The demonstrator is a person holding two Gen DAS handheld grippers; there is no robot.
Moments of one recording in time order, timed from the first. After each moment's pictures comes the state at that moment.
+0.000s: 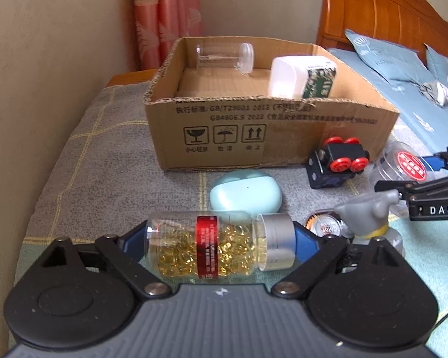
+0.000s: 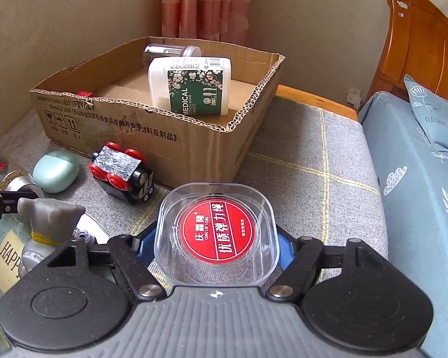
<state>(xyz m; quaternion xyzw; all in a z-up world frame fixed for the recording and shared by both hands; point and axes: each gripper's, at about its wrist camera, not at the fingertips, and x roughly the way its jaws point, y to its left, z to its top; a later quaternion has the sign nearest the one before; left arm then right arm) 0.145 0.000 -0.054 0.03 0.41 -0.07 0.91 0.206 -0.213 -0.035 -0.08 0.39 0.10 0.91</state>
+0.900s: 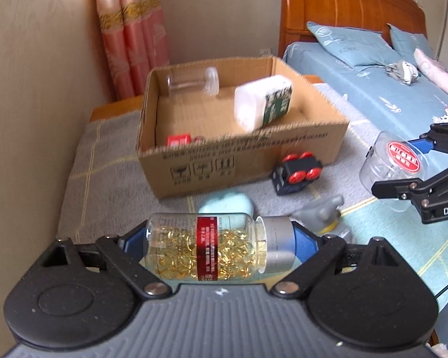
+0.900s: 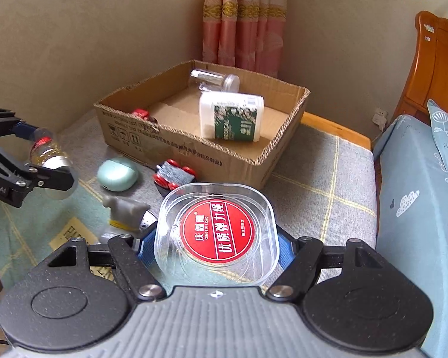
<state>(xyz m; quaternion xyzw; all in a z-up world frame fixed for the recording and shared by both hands) 0.131 -0.001 0.010 0.08 0.40 -0.13 0.90 0.163 -0.216 0.028 -0.09 0.38 0.18 0.90</state>
